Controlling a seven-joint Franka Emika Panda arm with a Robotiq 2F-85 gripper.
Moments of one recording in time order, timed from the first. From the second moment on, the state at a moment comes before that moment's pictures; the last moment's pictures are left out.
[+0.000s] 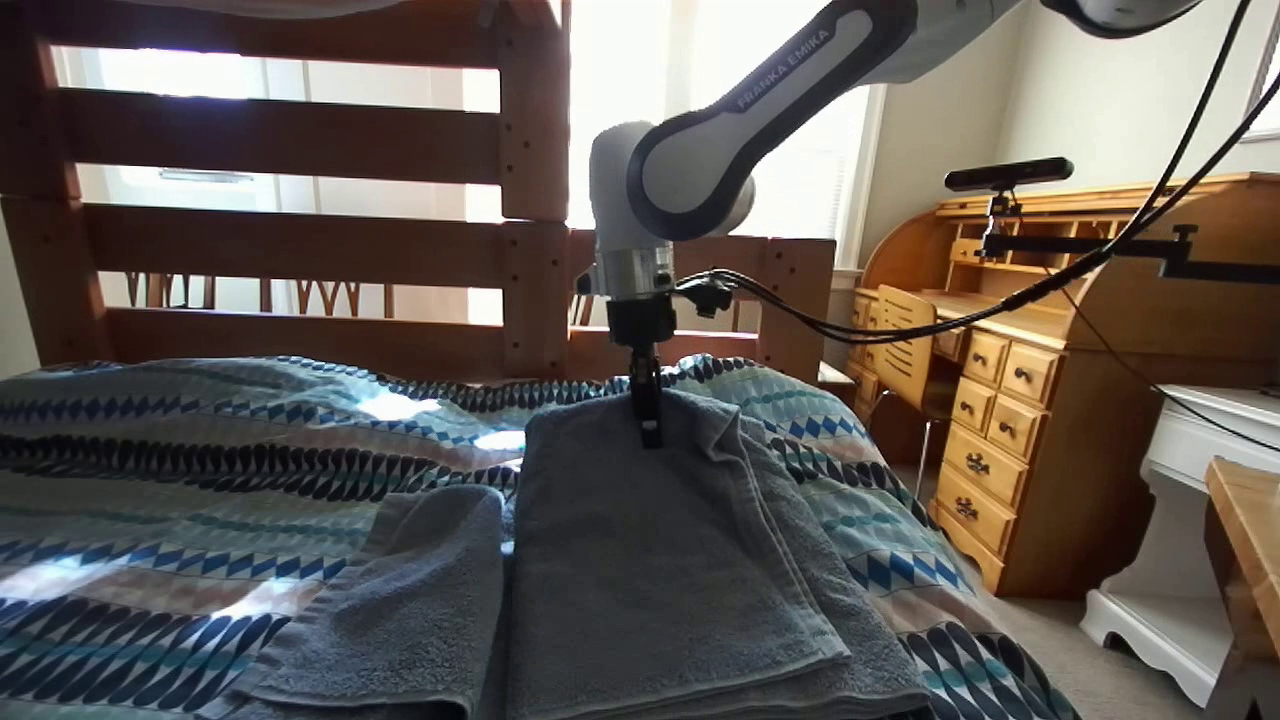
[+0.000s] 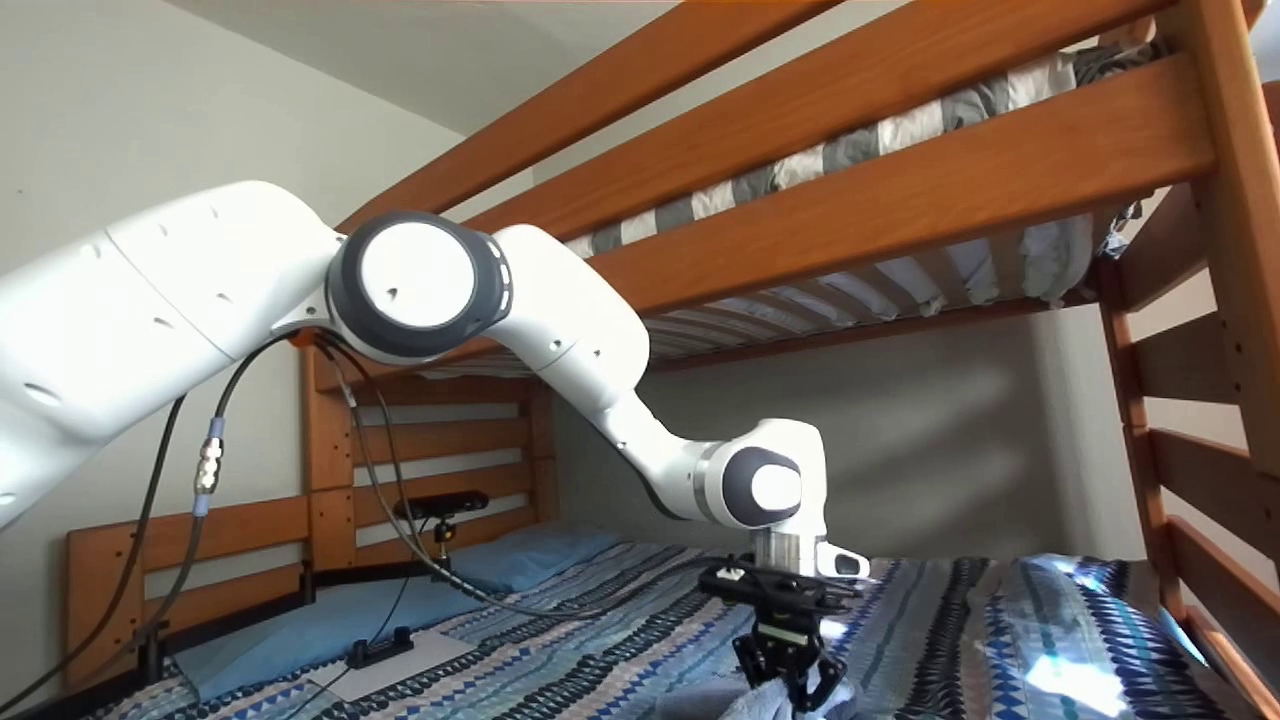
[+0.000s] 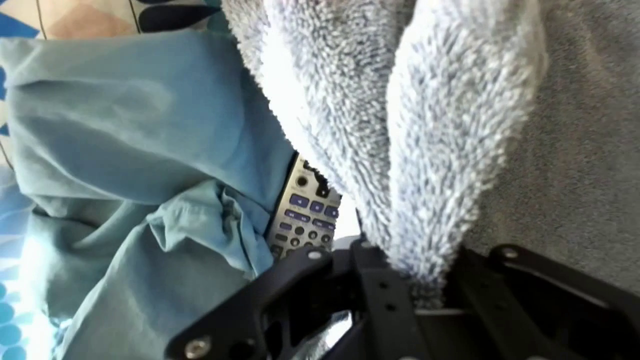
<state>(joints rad) 0.24 0.94 0.10 -1.37 -0.13 2.14 -0.26</state>
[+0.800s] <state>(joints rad) 0.28 1.02 0.05 -1.10 -0.15 2.09 -0.20</state>
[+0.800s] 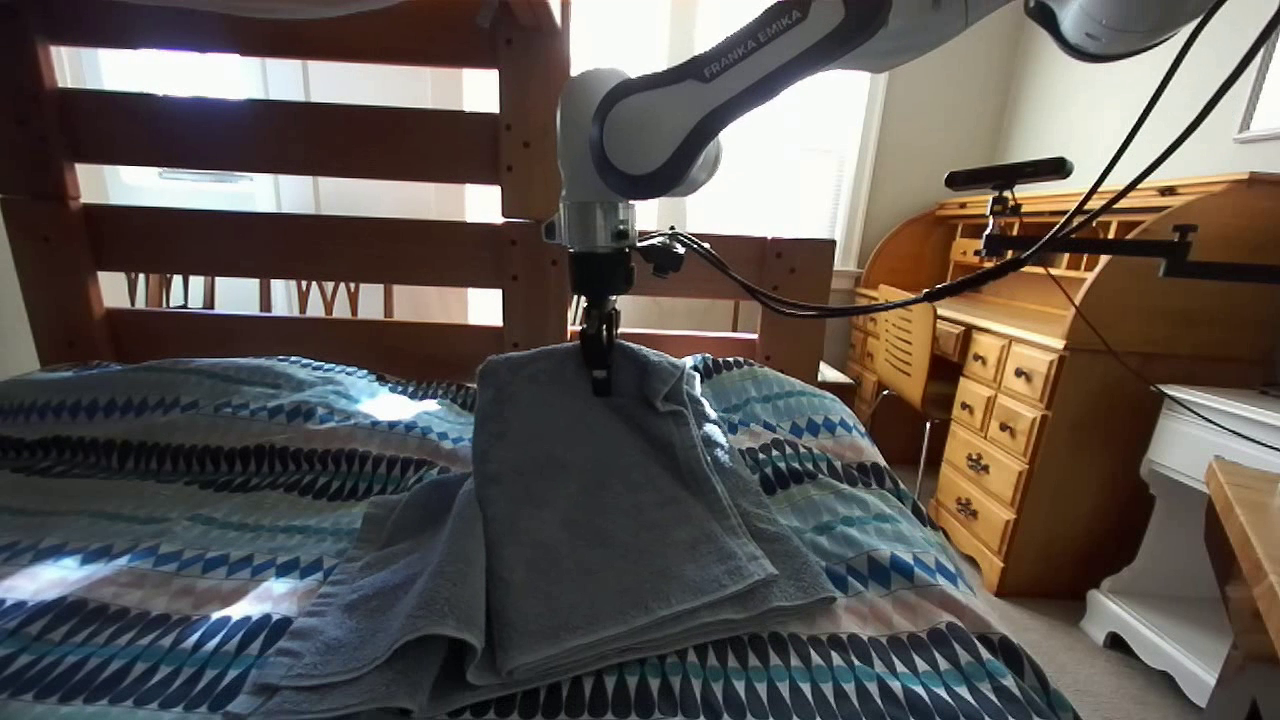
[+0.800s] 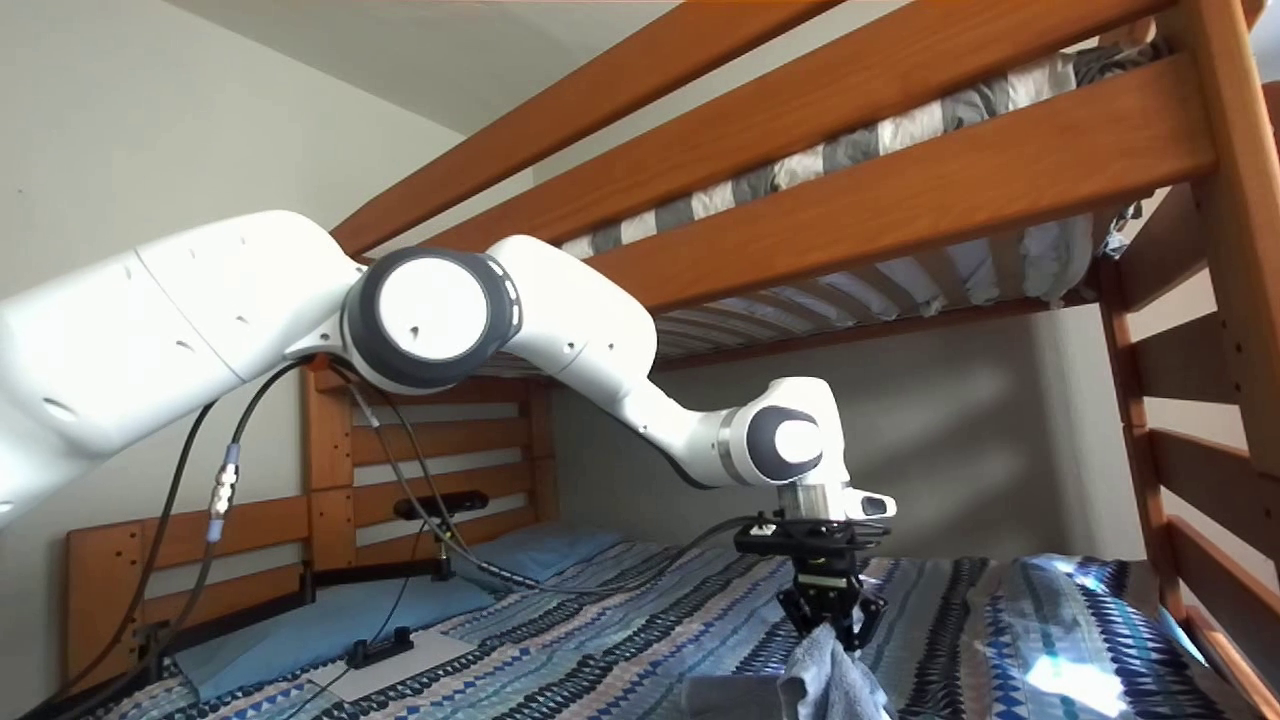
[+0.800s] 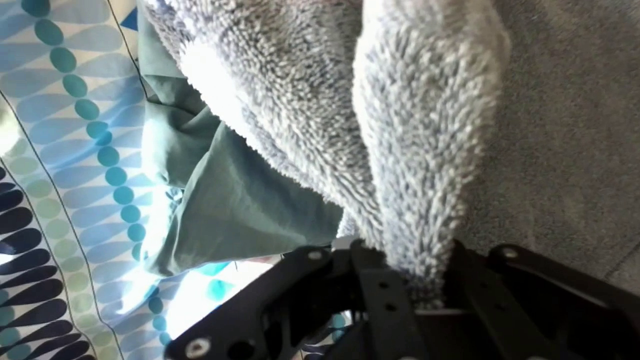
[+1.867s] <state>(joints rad) 0.28 1.03 0.12 -1.06 -0.01 2.13 0.01</state>
